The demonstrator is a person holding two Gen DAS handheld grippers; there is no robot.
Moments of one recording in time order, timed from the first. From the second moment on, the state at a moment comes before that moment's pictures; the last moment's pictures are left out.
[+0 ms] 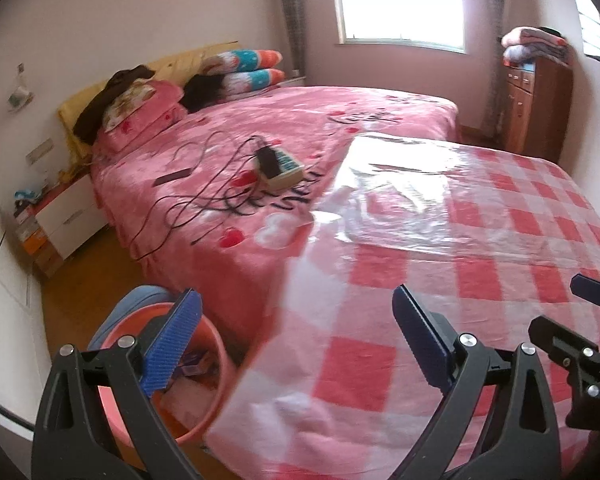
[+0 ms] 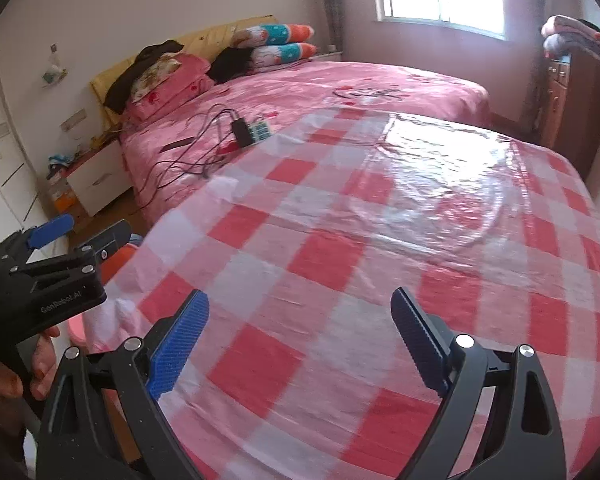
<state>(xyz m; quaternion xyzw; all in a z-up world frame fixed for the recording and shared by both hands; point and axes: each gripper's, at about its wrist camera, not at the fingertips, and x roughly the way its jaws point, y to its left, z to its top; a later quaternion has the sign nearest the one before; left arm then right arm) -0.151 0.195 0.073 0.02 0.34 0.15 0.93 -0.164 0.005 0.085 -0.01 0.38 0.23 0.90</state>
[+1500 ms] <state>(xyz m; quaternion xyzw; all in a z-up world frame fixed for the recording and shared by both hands) -0.140 0.069 0.096 0.06 0.29 0.02 0.96 -0.192 -0.123 0.114 0.03 0.33 0.05 0.94</state>
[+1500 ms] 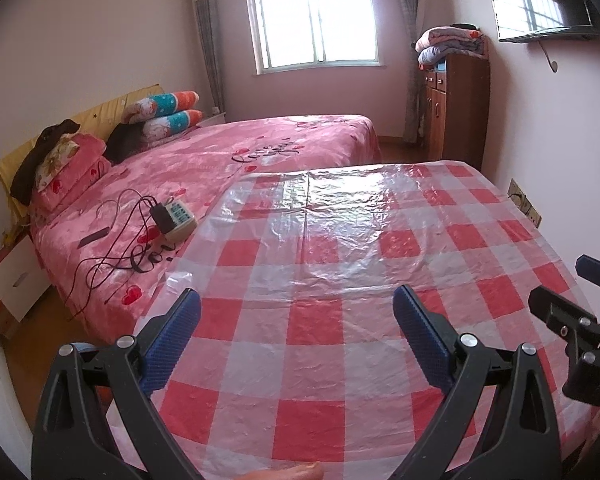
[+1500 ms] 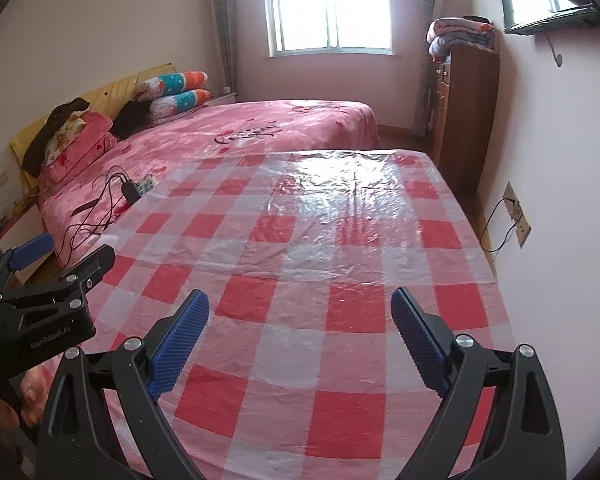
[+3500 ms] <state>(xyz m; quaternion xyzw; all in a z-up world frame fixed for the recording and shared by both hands) -0.109 0.049 0.073 0.06 0.31 0.02 0.95 -0.163 -0.137 0.092 0.02 0.34 0.02 0.94</state>
